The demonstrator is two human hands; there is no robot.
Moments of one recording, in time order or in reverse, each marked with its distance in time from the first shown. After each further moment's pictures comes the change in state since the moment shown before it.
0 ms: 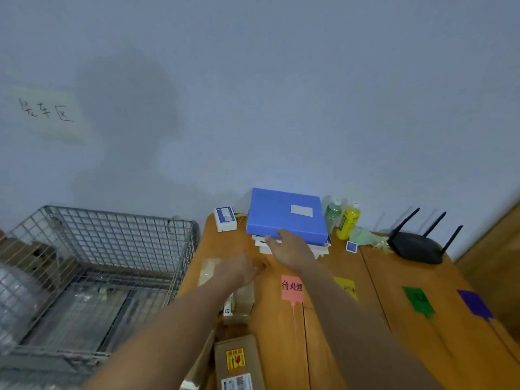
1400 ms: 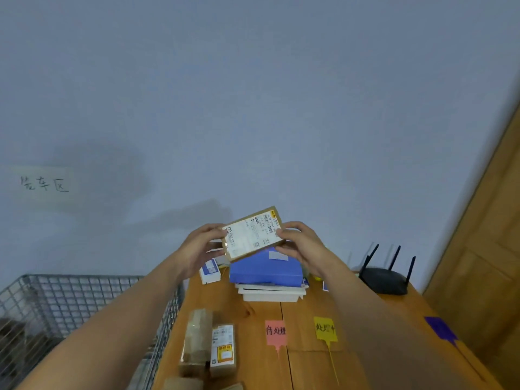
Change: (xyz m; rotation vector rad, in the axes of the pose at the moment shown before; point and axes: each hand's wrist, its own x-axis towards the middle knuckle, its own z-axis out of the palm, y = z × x) left_hand -0.069 0.016 -0.176 -1.252 0.020 0.343; right_hand -0.076 -0.040 -0.160 1.022 0.007 -0.110
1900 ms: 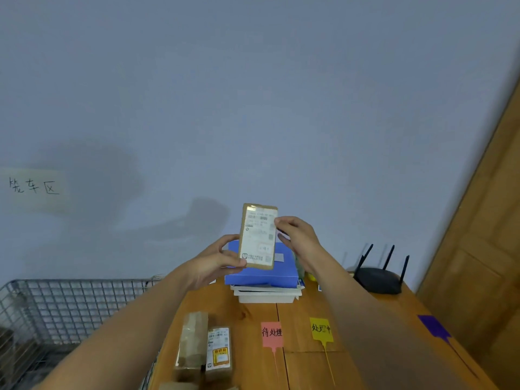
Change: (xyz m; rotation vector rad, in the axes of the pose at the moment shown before) left_hand -0.006 -0.017 0.029 0.160 -0.305 -0.101; right_hand 0.010 -0.002 0.005 -0.028 0.151 -0.158
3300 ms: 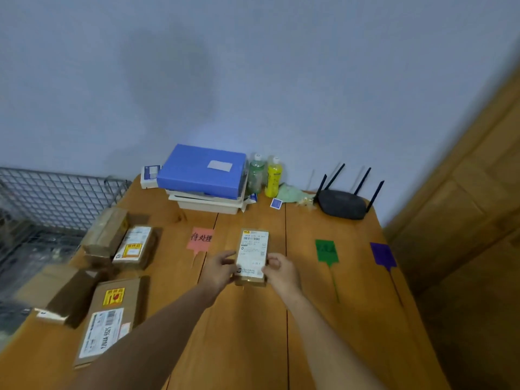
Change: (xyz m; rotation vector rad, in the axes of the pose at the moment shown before) left_hand 0.114 -0.261 0.349 -0.094 0.536 -0.330; right_hand -0.065 0.299 -0.316 -0.475 -0.063 0.408
